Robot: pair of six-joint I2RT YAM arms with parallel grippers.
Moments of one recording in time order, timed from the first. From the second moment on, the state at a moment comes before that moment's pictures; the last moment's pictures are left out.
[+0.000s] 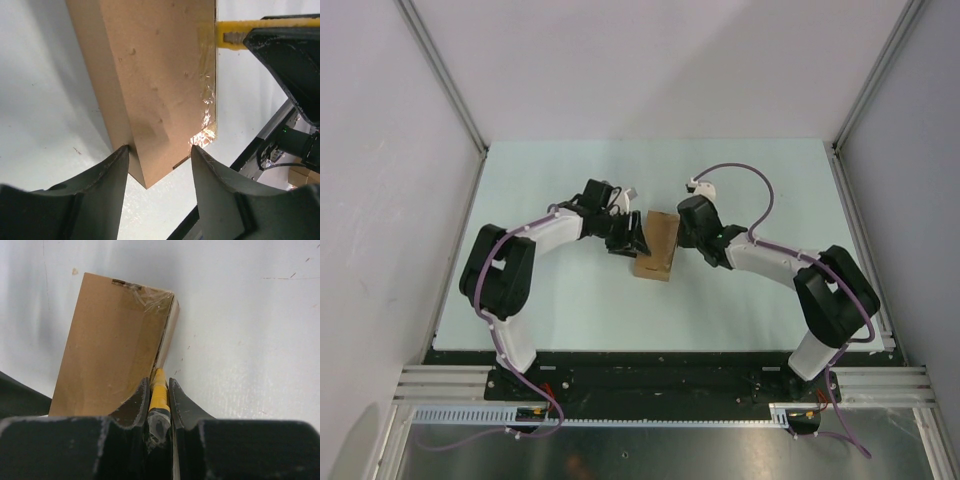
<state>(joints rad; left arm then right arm) -0.42 1.83 1.18 -0.35 0.60 -0.37 0.67 1.67 1.04 -0.07 0.32 0.52</state>
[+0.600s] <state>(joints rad) -0.37 1.85 1.26 -0.33 0.55 -0.40 0.67 1.59 1.03 -0.11 0.33 0.53</state>
